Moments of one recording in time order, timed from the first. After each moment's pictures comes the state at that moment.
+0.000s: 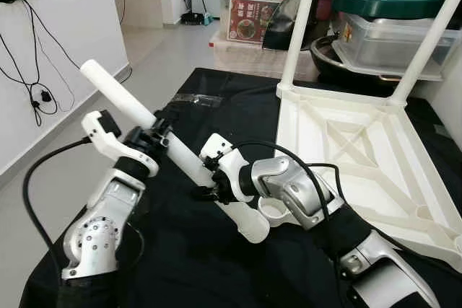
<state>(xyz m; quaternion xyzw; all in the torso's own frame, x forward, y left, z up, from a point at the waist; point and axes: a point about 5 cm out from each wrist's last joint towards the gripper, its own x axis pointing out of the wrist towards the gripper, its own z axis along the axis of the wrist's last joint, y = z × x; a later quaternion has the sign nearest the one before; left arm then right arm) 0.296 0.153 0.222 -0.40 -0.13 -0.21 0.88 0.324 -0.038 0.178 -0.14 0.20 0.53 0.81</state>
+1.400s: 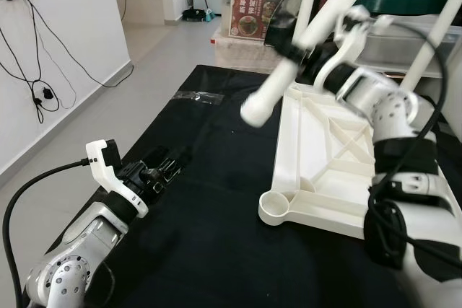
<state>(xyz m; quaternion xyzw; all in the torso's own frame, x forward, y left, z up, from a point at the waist) 0.256 0.166 0.188 -0.25 -0.02 -0.26 0.93 0.392 -0.162 0.331 0.28 -0.08 0.27 0.92</state>
